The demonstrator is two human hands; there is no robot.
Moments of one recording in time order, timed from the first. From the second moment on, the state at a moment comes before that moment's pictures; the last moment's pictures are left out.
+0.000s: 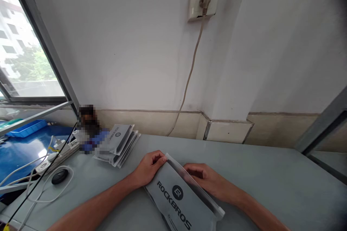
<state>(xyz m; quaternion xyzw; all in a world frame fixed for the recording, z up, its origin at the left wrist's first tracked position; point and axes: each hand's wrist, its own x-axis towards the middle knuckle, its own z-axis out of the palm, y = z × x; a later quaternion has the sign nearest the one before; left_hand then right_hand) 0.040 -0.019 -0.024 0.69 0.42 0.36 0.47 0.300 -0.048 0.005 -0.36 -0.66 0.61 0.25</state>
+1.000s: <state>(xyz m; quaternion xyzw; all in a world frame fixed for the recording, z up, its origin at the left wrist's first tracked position) 0.045 -0.025 -0.020 0.61 0.39 0.48 0.50 0.296 -0.032 -0.025 -0.34 -0.58 0.63 0.38</state>
